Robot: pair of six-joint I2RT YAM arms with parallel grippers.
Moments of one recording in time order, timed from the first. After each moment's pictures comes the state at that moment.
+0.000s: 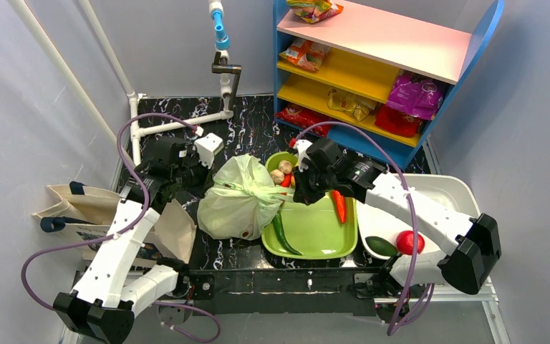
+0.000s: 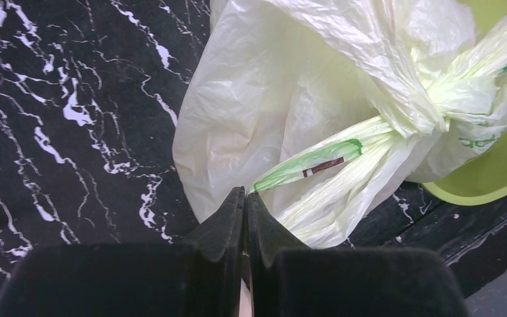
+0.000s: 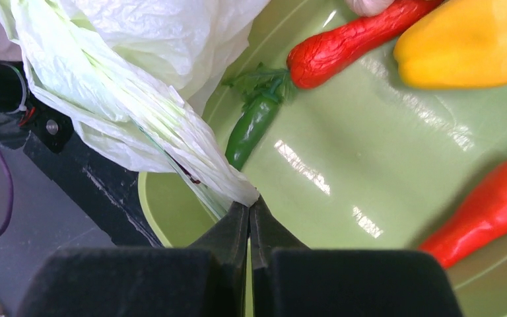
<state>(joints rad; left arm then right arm) -0.30 0.97 1.09 -0.92 0.20 0.24 0.85 1.31 1.16 -0.72 -0.16 0.26</state>
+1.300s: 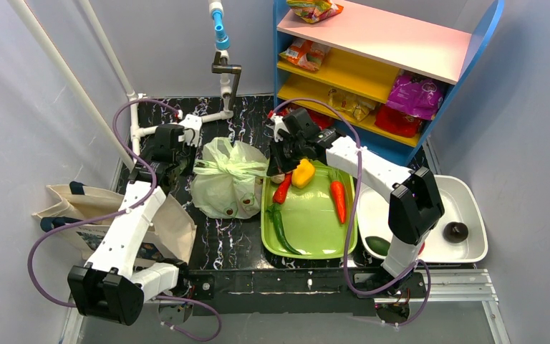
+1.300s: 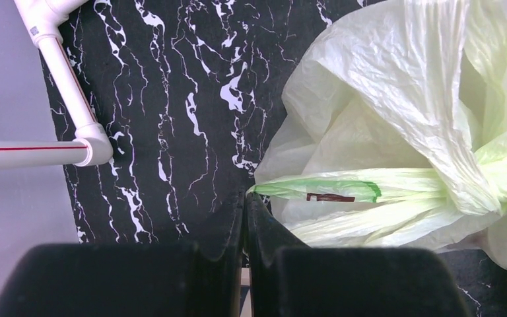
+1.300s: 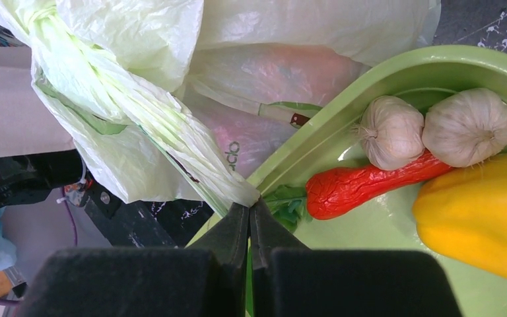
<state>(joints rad) -0.19 1.12 1.07 -0.70 -0.18 0.17 0.73 1.76 1.49 -0.60 -0.39 0.29</state>
